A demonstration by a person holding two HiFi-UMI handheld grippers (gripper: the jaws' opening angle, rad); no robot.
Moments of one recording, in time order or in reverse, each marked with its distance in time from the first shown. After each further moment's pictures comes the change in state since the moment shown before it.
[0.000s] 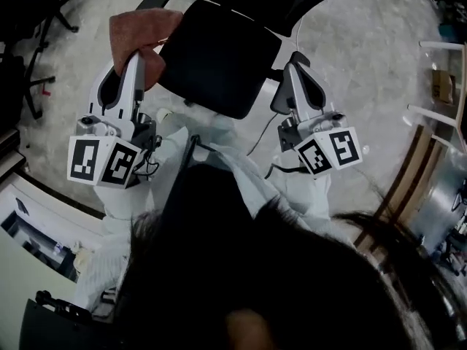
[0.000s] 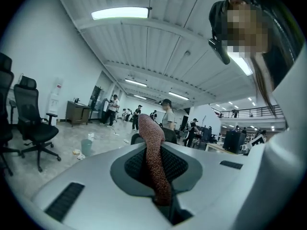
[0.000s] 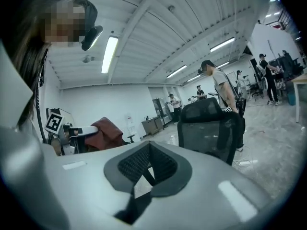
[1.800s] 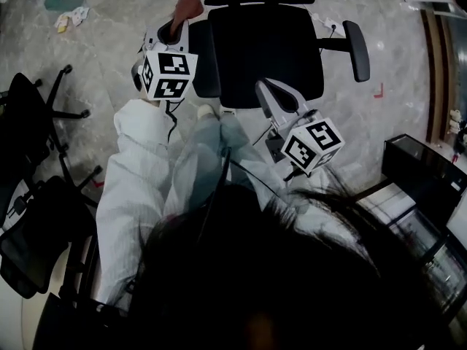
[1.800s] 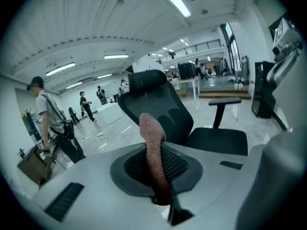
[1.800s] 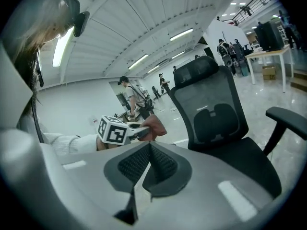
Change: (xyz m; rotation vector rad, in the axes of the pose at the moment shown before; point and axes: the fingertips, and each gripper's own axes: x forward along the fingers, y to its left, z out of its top) left arm 0.274 0.297 -0.128 0.766 0.443 -0.503; right arm 0.308 0.160 -0.144 0.352 0.065 -0.423
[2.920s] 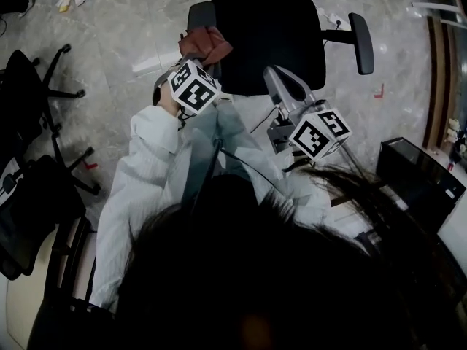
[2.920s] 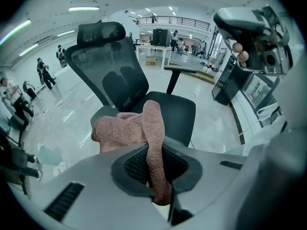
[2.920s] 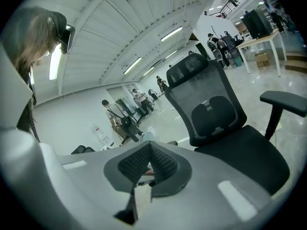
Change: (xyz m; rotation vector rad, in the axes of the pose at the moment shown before) left arm -0.035 -0.178 -0.118 0.058 0.443 -0.449; right arm -0.025 -0.019 -0.009 0.132 -0.033 0.034
